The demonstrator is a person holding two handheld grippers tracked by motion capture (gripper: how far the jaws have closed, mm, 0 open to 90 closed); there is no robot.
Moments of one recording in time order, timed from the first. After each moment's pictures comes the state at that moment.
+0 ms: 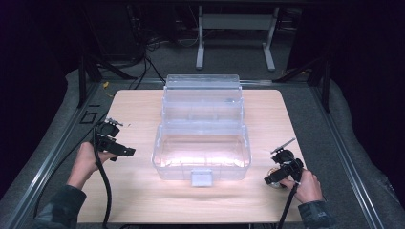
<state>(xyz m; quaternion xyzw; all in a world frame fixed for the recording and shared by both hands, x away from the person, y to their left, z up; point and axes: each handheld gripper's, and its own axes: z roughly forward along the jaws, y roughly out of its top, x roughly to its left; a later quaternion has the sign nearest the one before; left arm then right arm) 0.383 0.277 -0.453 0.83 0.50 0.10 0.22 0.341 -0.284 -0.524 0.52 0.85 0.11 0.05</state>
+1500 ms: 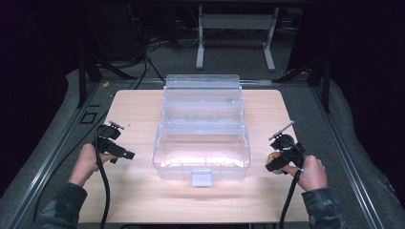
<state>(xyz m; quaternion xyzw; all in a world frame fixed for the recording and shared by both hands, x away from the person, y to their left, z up) 0.397 0.286 -0.476 0.84 0.50 0.07 0.19 0.352 -0.267 -0.454 0.48 0.87 0.11 0.09</state>
